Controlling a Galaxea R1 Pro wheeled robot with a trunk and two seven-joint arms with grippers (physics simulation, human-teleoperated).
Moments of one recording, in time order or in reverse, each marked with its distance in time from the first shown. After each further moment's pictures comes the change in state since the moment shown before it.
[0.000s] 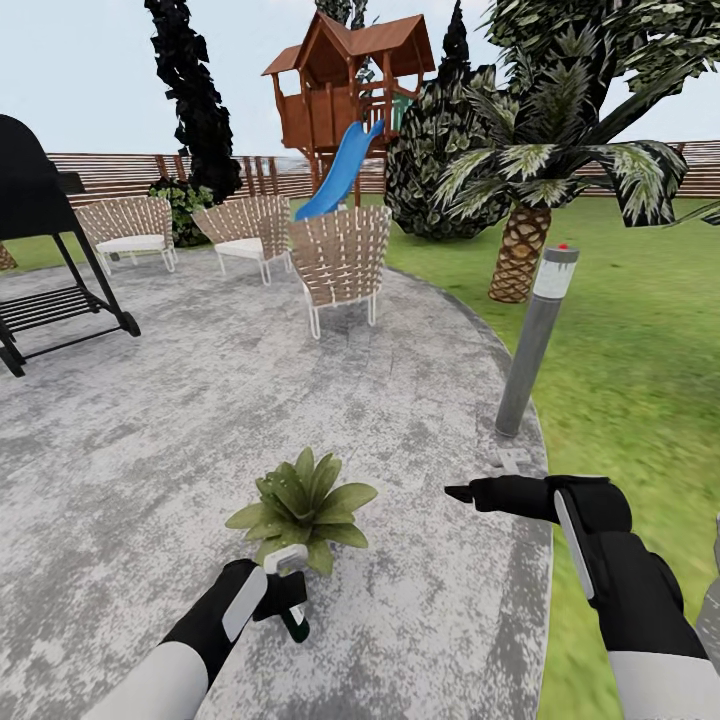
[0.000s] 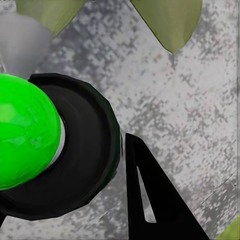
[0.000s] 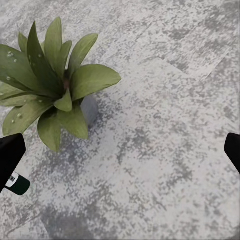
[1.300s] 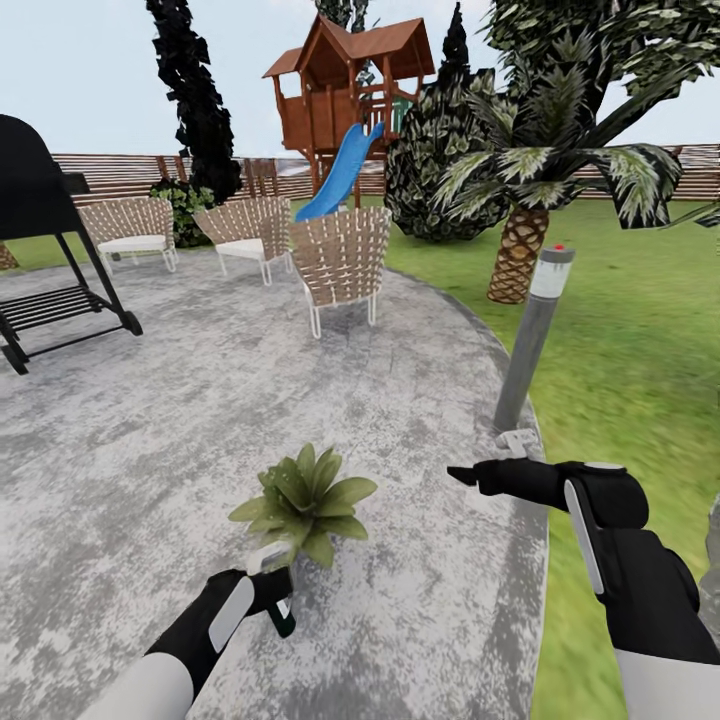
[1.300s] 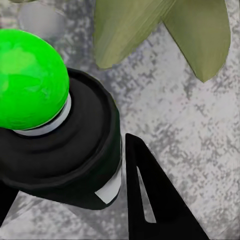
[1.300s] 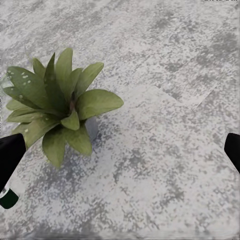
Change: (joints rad) left arm 0.025 0.039 0.001 0.006 0.017 -0.170 -0.018; right arm -0.005 0.000 -0.005 -0.125 0.002 0.001 -0.001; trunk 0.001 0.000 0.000
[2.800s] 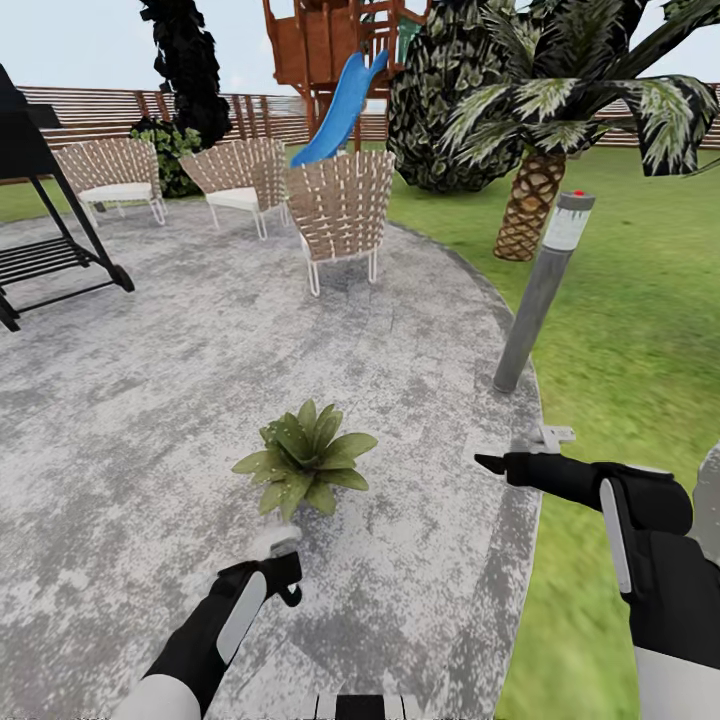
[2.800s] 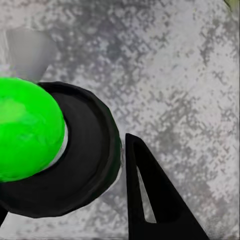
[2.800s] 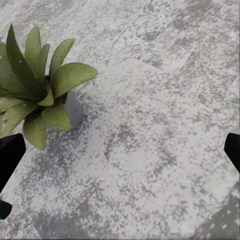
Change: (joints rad) left arm 0.084 -0.044 -0.014 -0.254 -0.061 0.023 0.089; right arm 0.003 -0.003 -0.148 -0.027 -0.008 0.001 0.010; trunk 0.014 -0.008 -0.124
